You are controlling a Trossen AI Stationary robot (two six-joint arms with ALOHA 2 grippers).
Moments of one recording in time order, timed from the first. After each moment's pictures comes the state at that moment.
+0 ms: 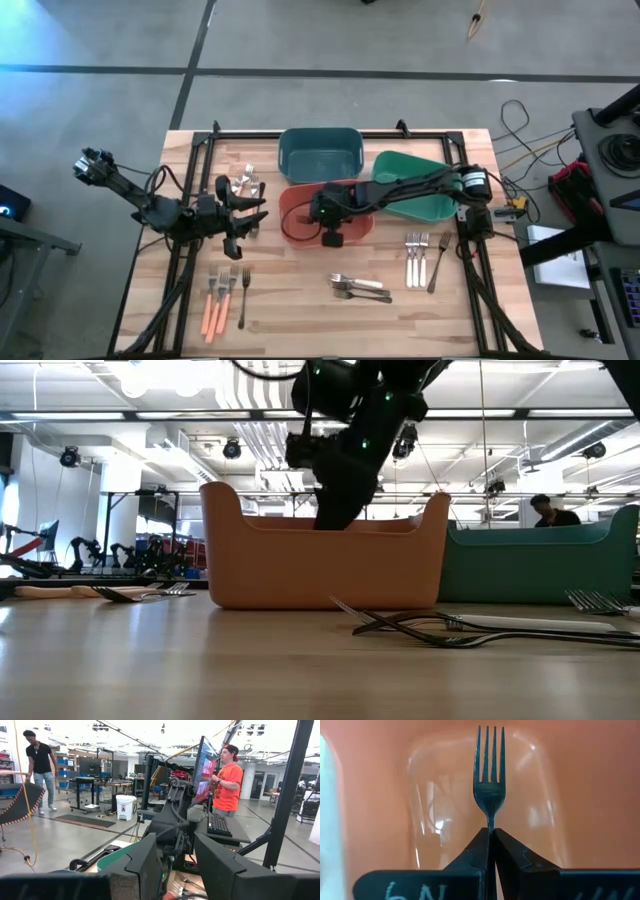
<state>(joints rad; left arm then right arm) -0.56 0.88 0.69 0.41 -0.81 0.03 -0.02 1.99 1.47 -0.54 0.05 -0.04</state>
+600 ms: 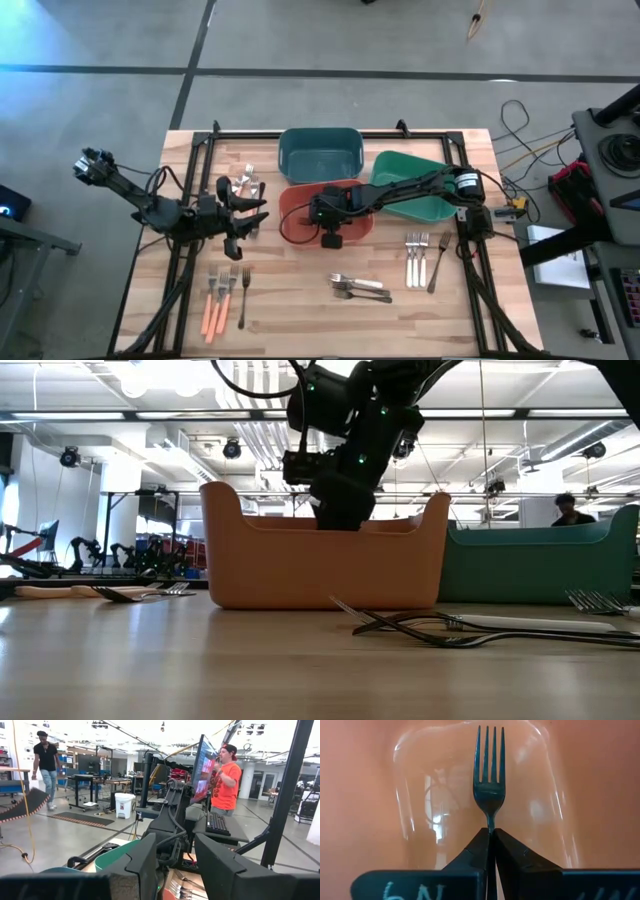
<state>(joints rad) -0.56 0.88 0.69 0.40 -0.80 0.01 -0.02 2.02 1.47 -0.53 0.06 -0.02</state>
